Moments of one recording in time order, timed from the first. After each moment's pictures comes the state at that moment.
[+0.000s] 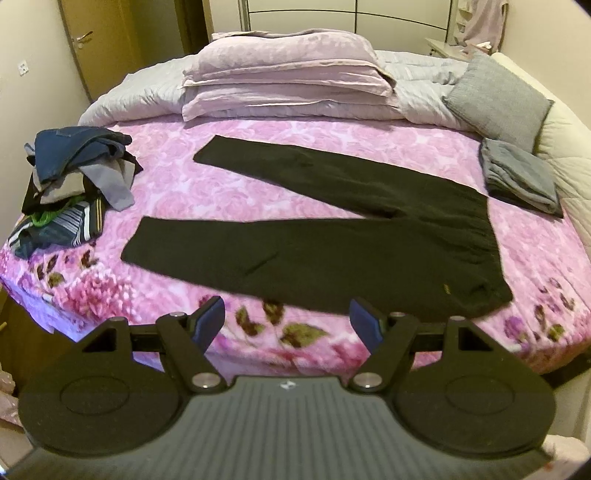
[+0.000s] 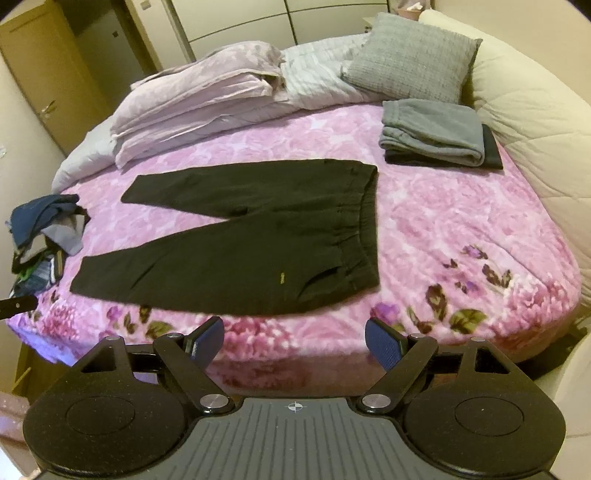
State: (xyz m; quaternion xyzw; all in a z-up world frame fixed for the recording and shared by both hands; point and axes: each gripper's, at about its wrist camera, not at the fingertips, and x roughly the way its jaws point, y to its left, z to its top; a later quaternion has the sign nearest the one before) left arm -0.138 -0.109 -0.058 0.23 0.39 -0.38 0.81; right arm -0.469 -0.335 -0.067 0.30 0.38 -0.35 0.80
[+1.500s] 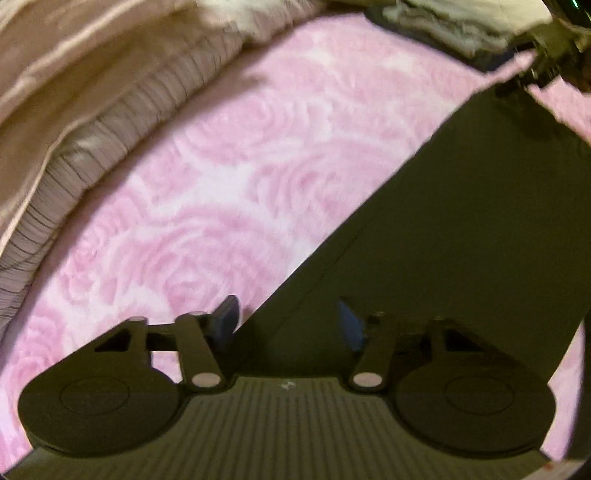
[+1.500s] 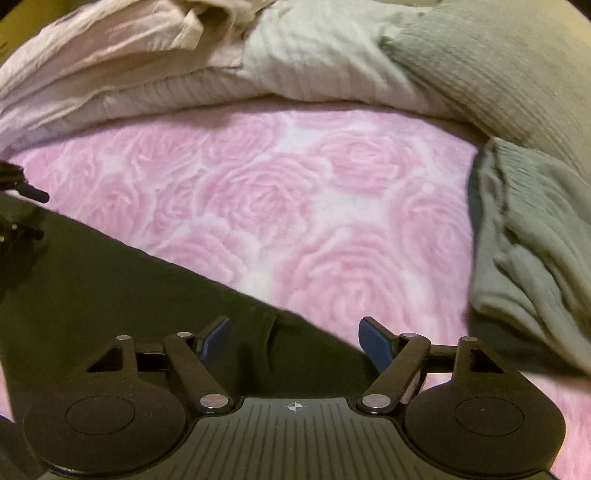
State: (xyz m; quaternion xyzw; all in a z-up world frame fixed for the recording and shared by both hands) left arm 0.192 -0.651 -0.381 0.46 0.23 -0.72 0.45; right arm -0.188 -0.778 -0.345 0.20 0.46 -0.34 0.80
